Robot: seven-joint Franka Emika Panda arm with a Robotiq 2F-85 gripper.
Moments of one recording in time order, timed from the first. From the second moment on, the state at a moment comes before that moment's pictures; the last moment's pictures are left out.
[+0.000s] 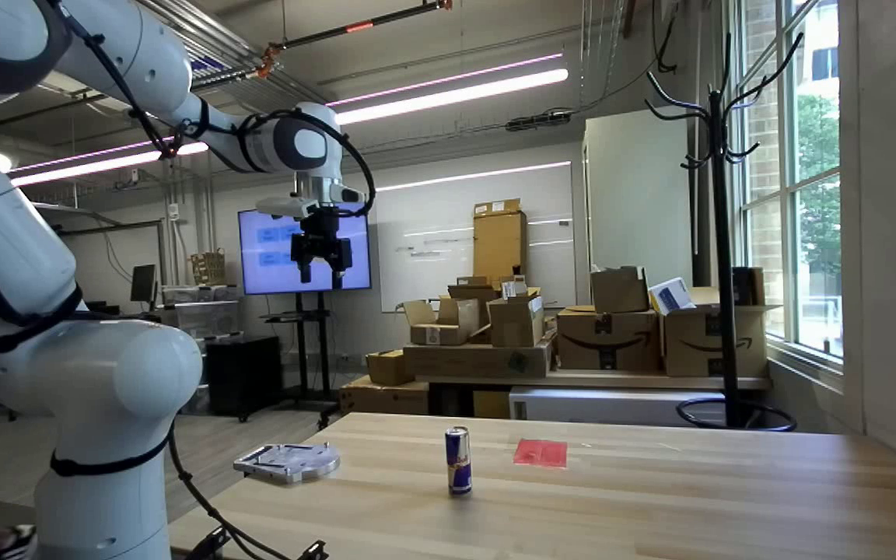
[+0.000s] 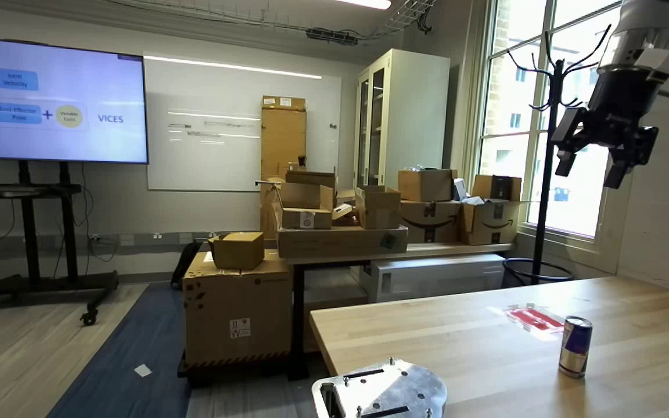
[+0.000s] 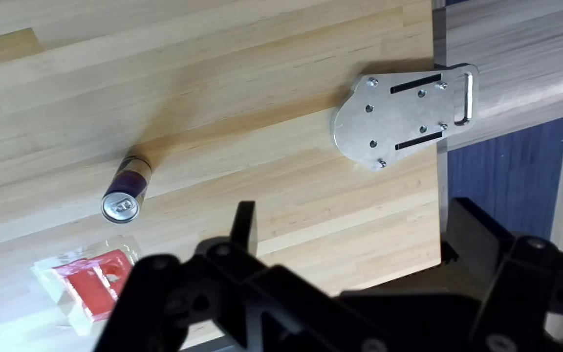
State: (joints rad) arm -0.02 -0.57 -0.09 -2.30 0.10 1.87 0.06
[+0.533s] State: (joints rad) arm -0.03 -0.55 -0.08 -2.29 0.09 1.91 0.08
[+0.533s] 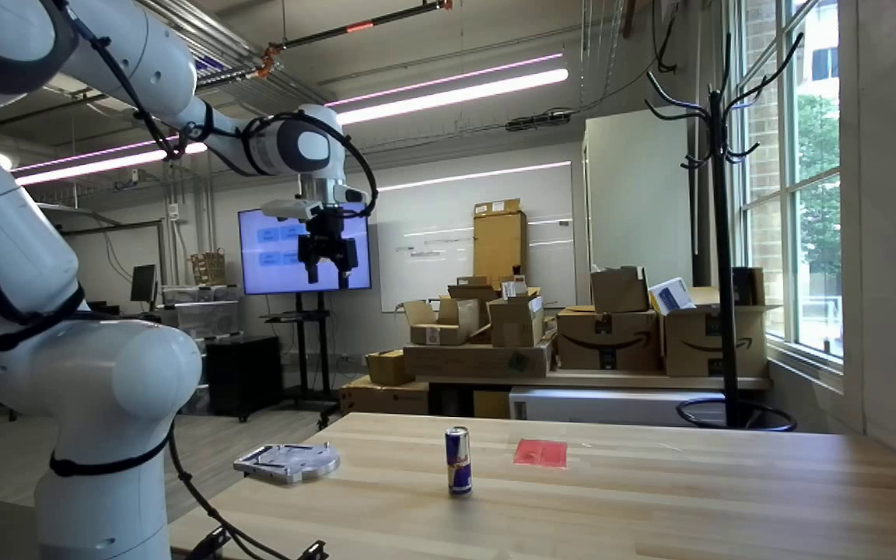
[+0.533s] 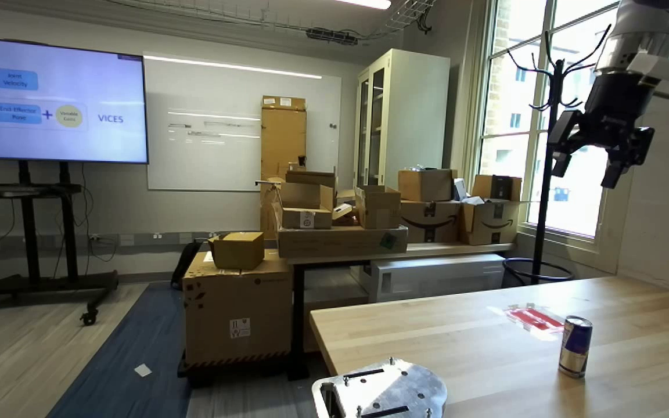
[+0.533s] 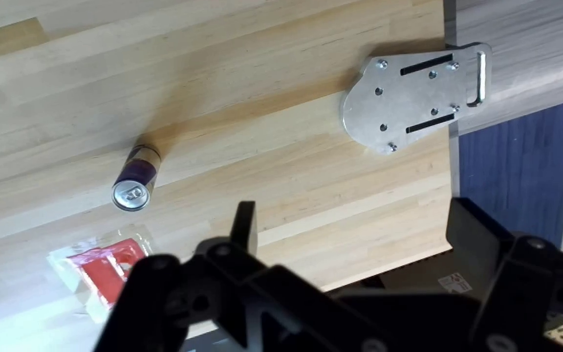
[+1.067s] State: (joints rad) arm -0.12 -0.36 -0.09 -2.13 0.04 1.94 0.22
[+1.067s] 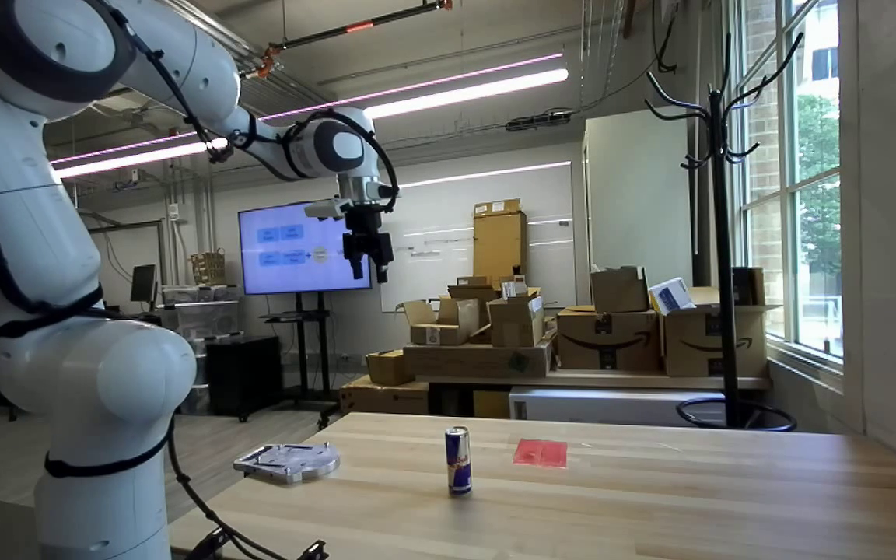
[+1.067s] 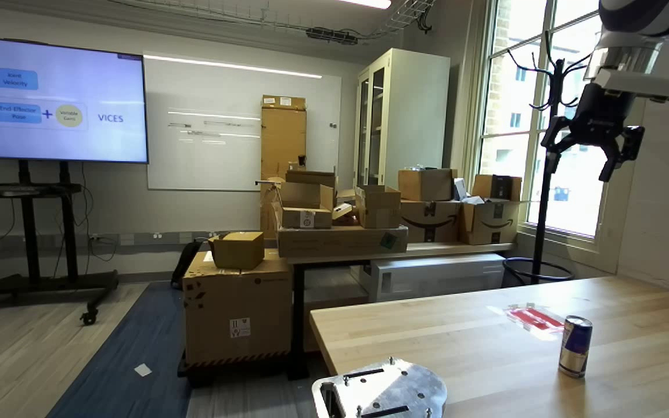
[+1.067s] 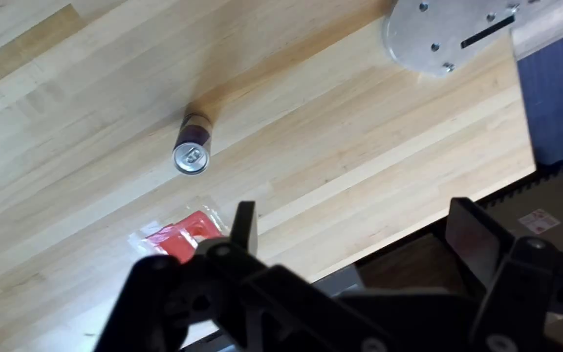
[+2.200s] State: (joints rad) arm -0.19 0.22 -0.20 -1.94 -0.06 2.15 0.39
